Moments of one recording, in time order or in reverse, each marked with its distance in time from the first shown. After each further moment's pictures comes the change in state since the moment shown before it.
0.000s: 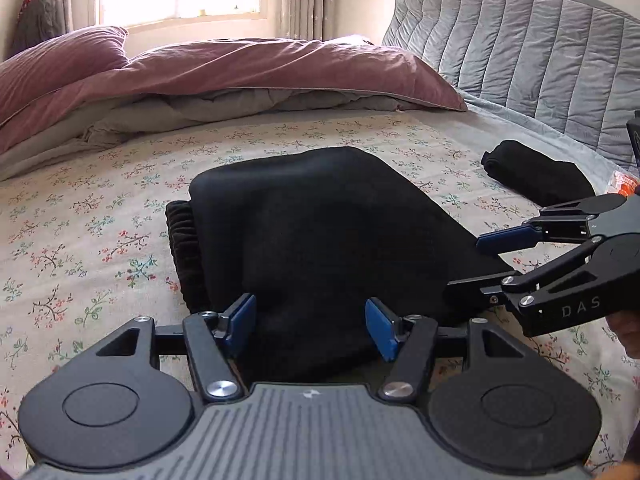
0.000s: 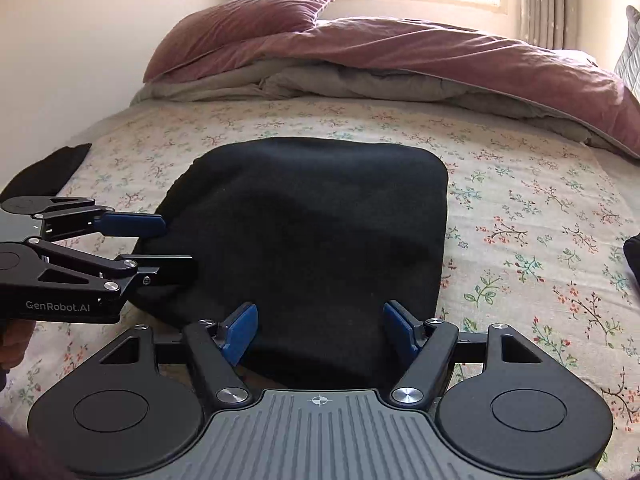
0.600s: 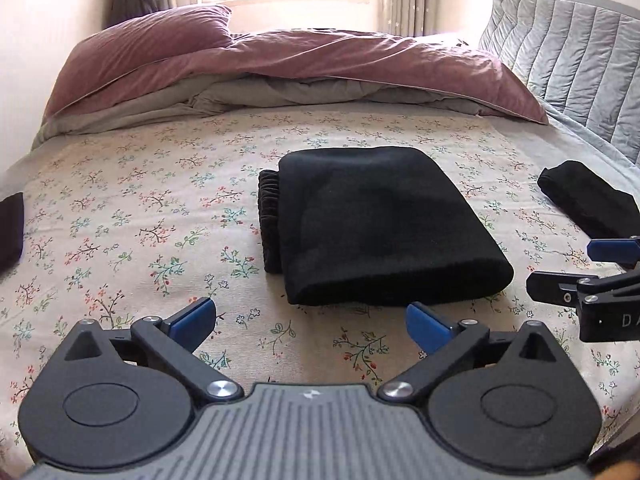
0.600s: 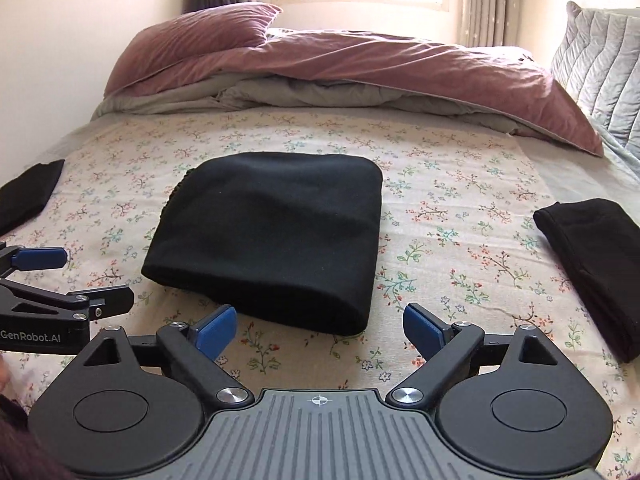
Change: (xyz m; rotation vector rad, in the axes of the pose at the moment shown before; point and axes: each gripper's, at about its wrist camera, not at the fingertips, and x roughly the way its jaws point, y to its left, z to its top) left arm -0.071 -0.038 0.001 -0.183 0.060 0.295; right arm -0.088 0.020 -0.005 0.105 -0.007 -0.184
